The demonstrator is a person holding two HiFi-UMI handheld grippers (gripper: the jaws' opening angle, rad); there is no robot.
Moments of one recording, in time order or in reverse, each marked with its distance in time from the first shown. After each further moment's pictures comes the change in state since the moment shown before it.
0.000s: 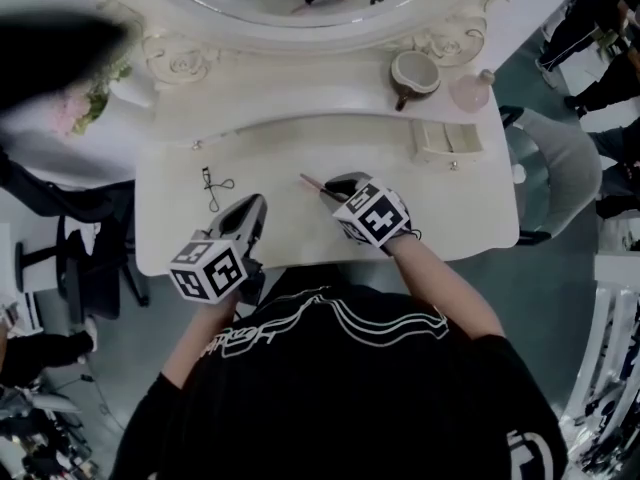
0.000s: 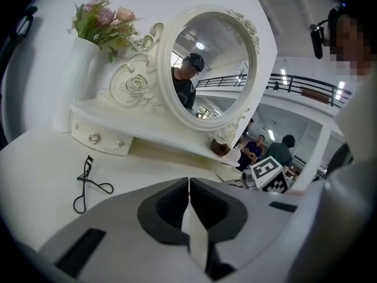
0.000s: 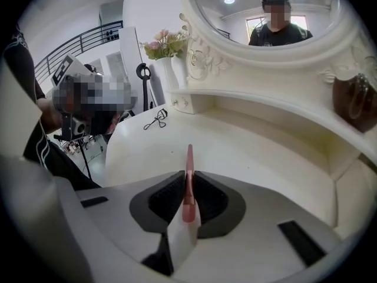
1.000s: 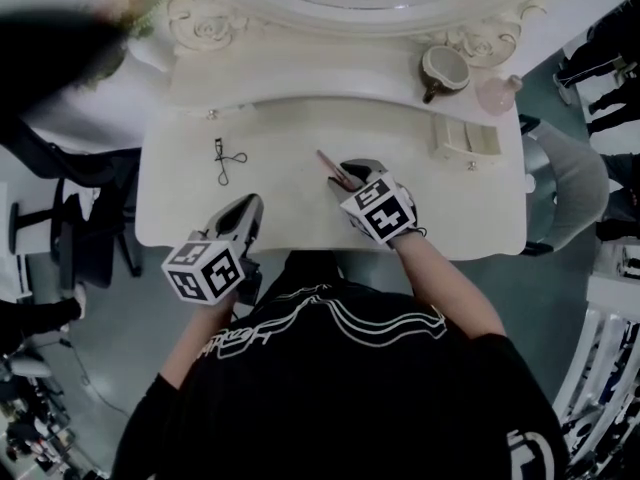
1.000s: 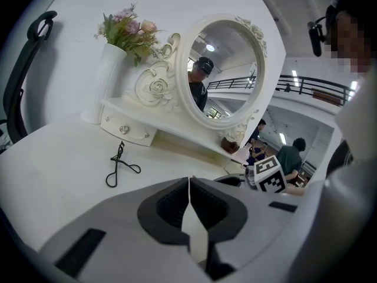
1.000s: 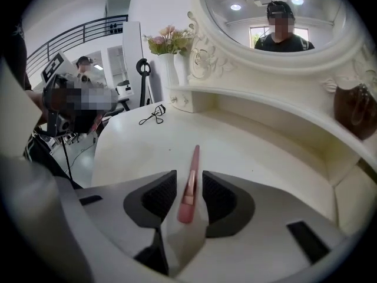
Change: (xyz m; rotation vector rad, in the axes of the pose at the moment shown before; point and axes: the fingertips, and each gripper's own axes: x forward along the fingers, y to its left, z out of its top) left arm -0.040 0.025 -0.032 -0.057 -0.023 0.109; right arm 0.015 0.002 -0.004 -0.061 -0.017 -0.068
